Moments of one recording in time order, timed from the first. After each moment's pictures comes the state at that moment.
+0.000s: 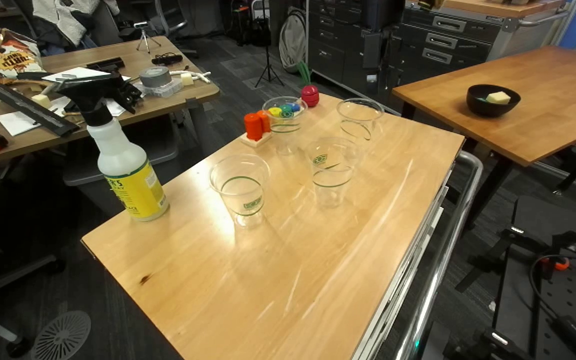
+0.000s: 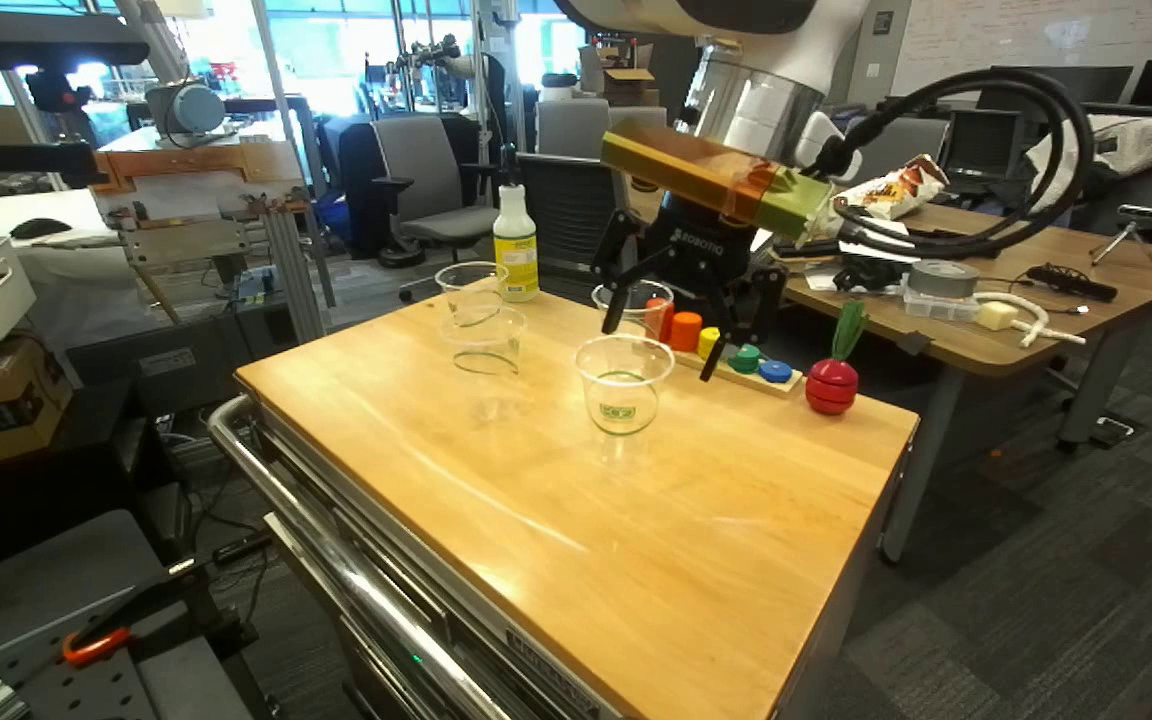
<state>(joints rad) -0.17 0.34 -0.11 -1.84 0.13 1.90 -0.58</state>
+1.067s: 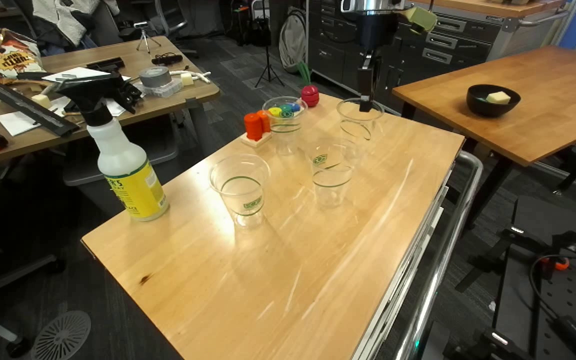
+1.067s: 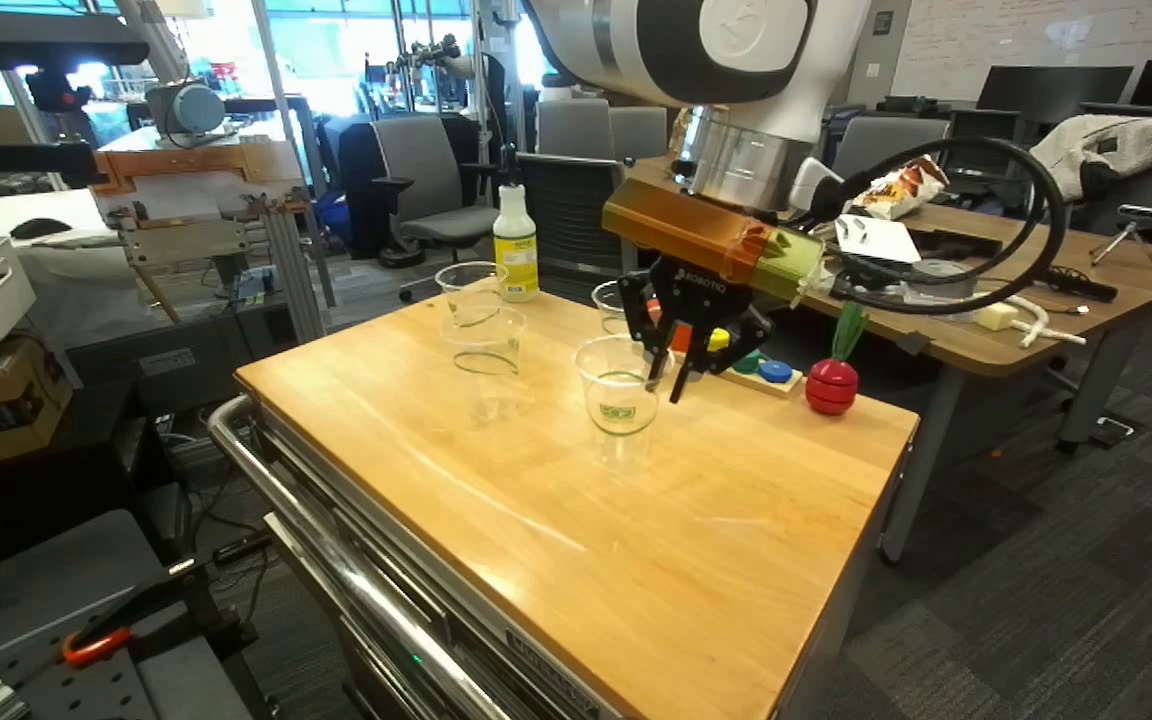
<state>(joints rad) -0.20 0.36 -0.08 -1.91 0.15 2.09 -0.61</state>
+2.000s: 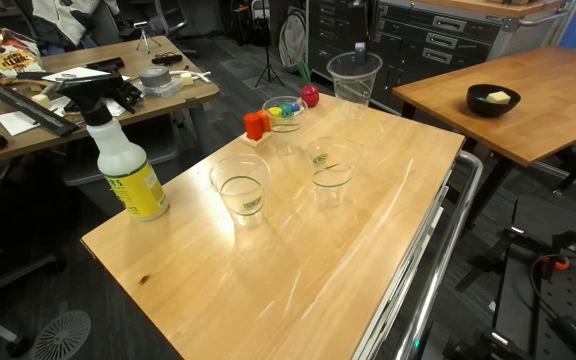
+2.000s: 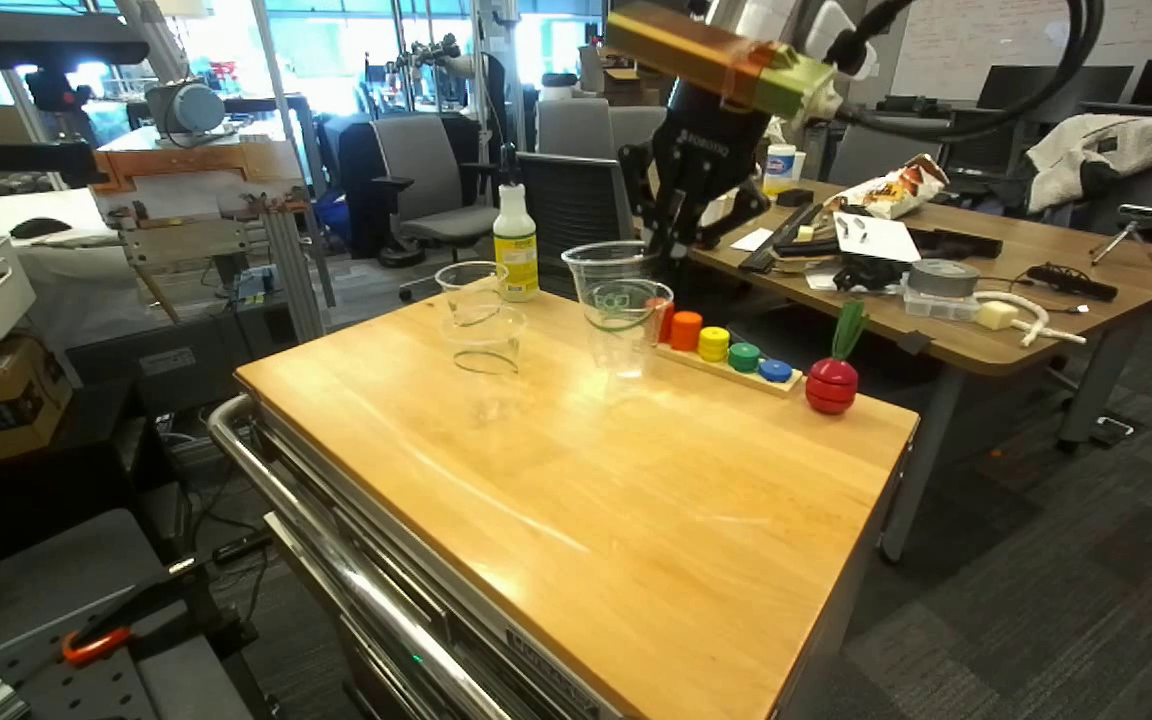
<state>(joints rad) -0.20 0.33 -0.06 -1.67 0.19 1.75 -0.50</state>
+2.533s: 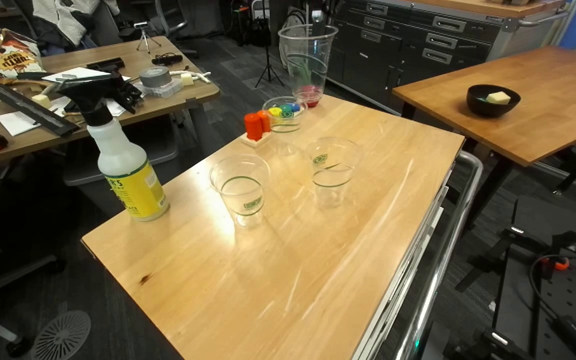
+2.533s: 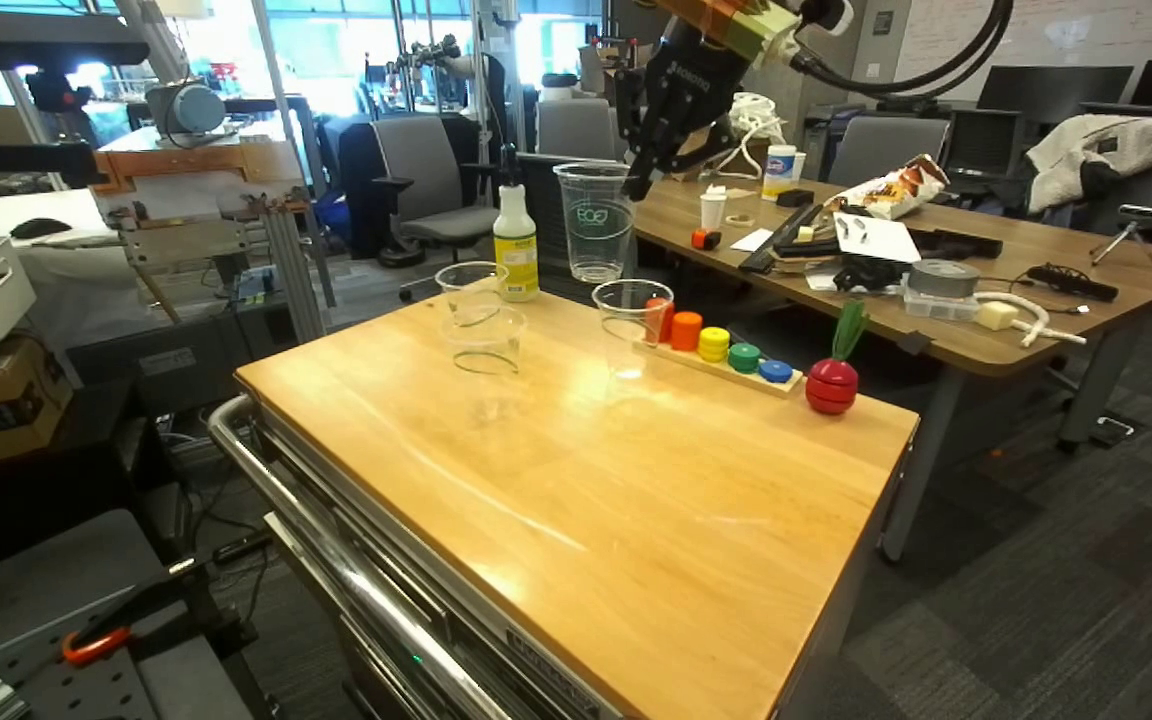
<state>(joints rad) -0.19 0.46 -0.01 -1.39 0.36 1.59 -0.40</state>
